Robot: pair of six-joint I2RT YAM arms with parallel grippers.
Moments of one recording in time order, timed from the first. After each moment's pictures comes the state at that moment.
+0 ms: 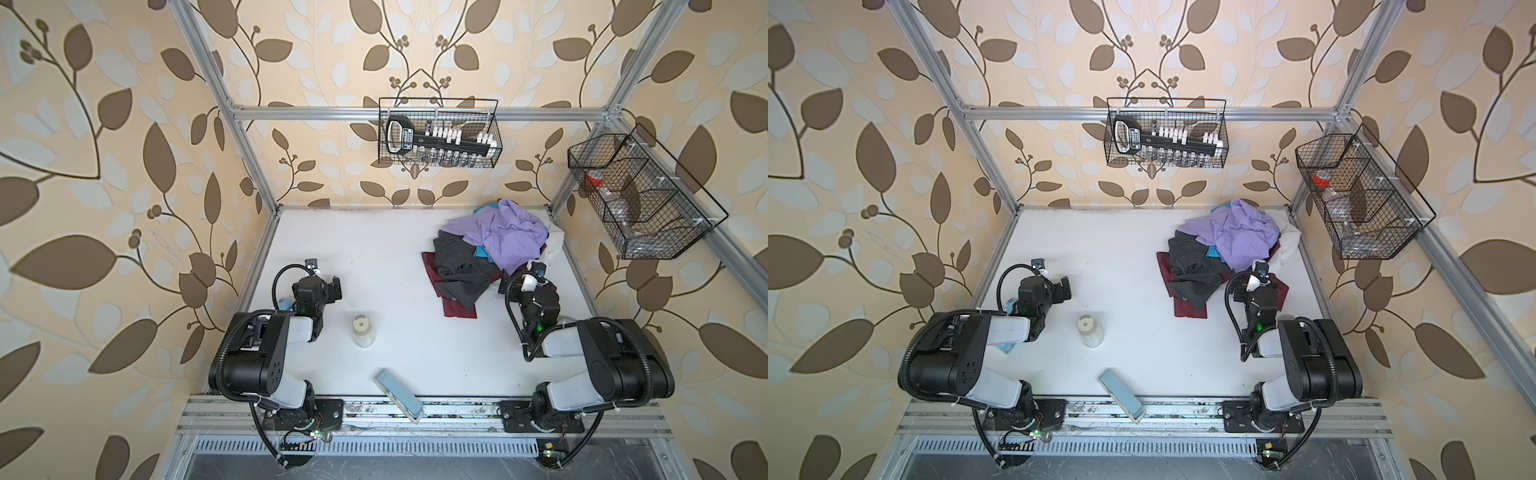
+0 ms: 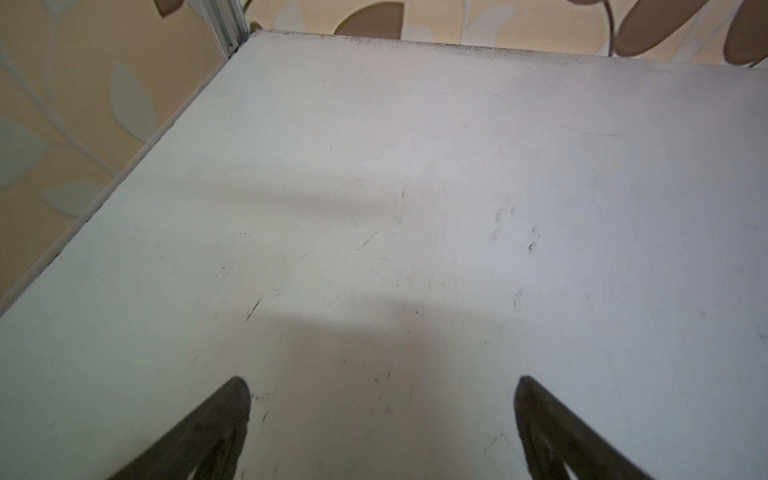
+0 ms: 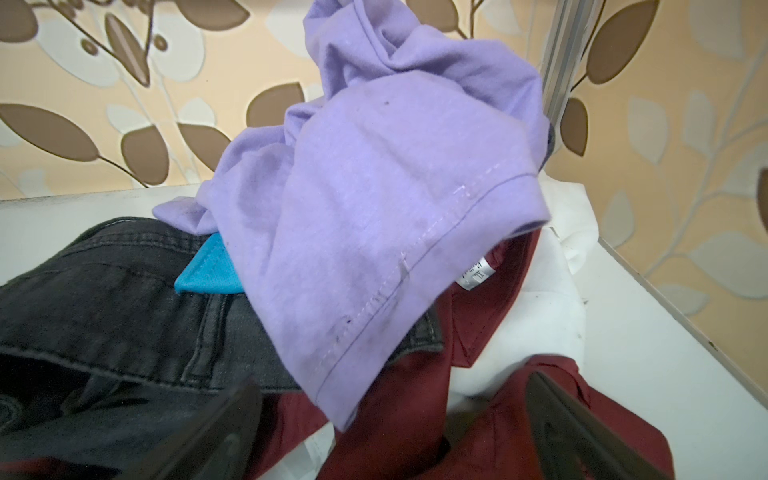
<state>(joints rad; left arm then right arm) -0.02 1.50 0.36 0.64 -0.16 -0.12 -0.01 1.49 0.22 1.08 0.15 0.05</state>
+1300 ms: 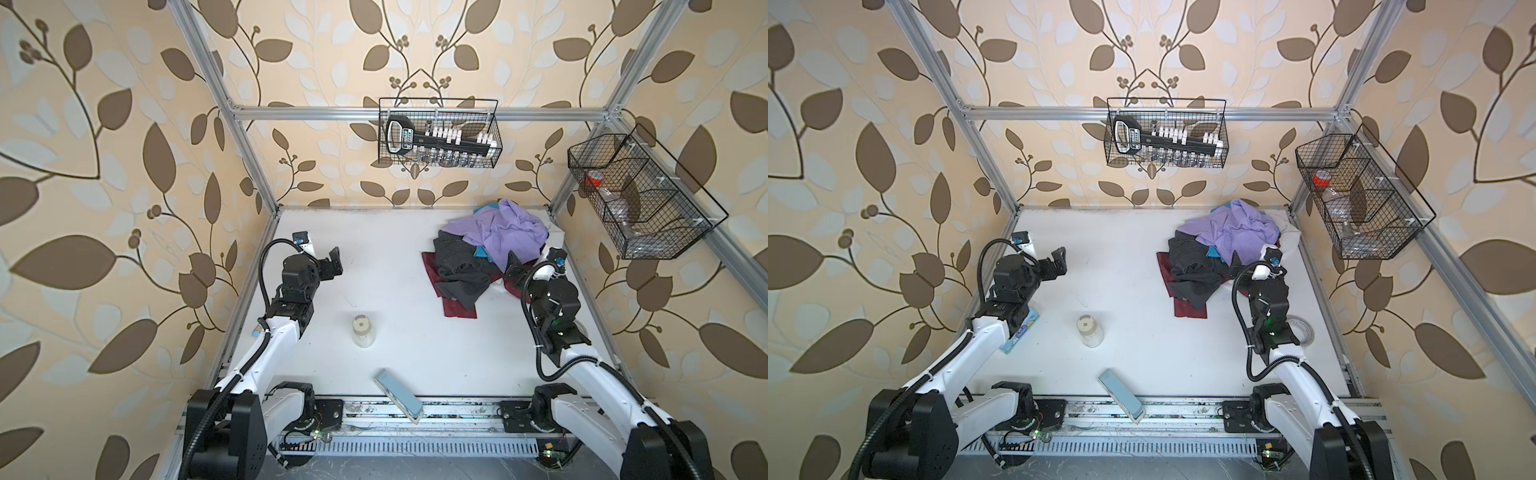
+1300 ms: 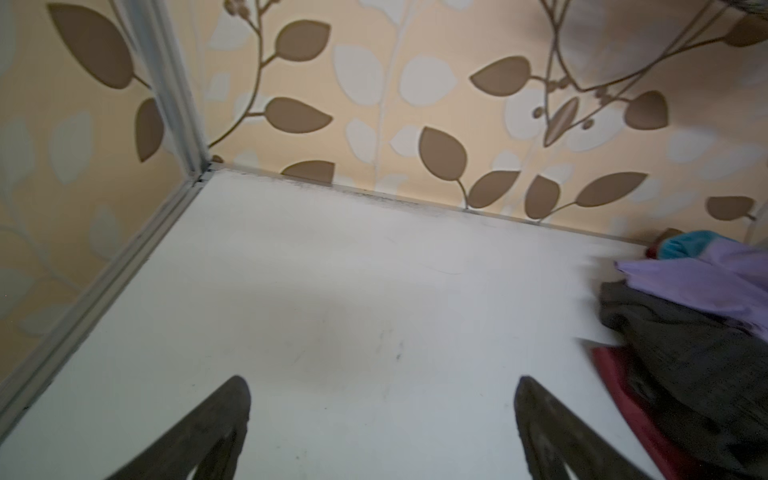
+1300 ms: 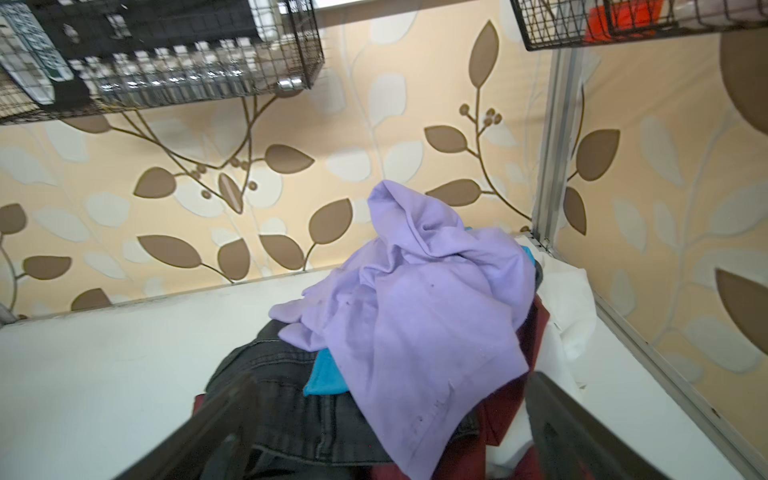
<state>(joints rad) -0.08 1.05 0.62 0.14 0.04 -0.23 0.12 0.89 0.41 0.42 0.21 0.16</state>
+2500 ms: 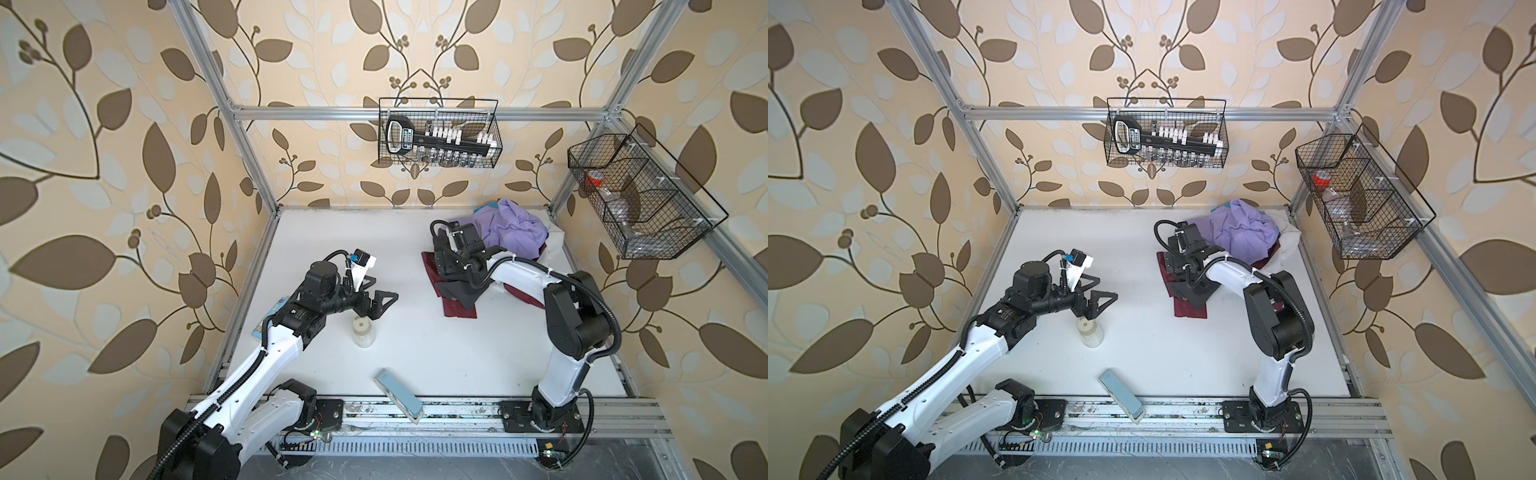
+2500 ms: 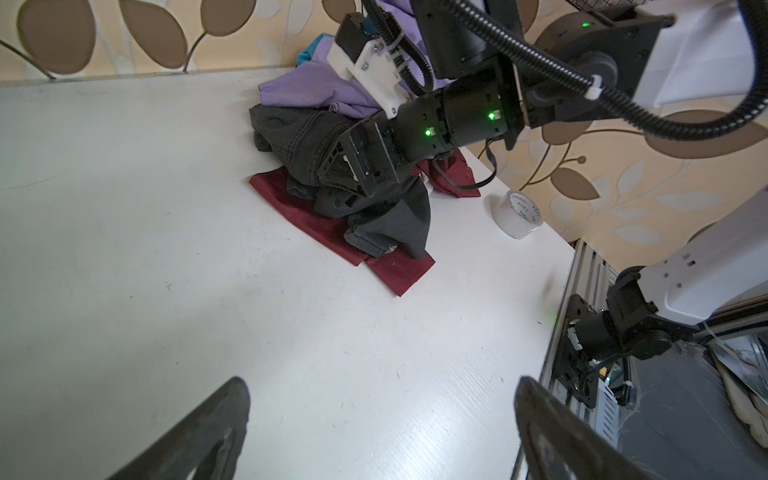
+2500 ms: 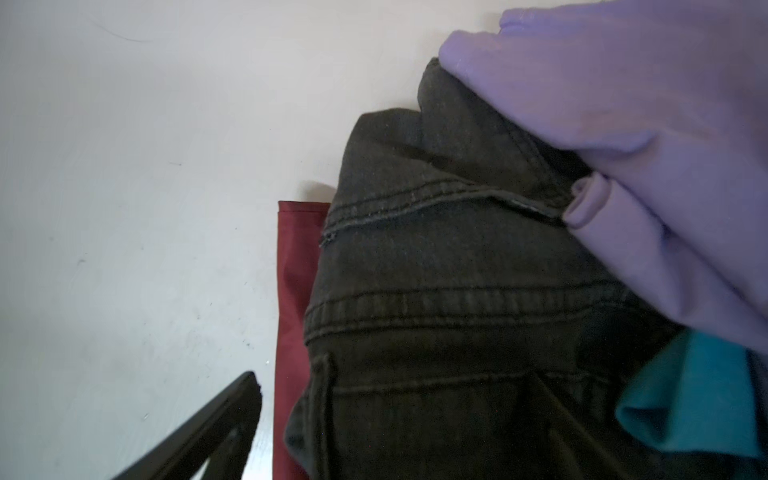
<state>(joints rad) -0.36 0.94 0.69 -0.22 0.60 -0.13 0.41 1.87 1.29 -0.31 0.17 0.16</state>
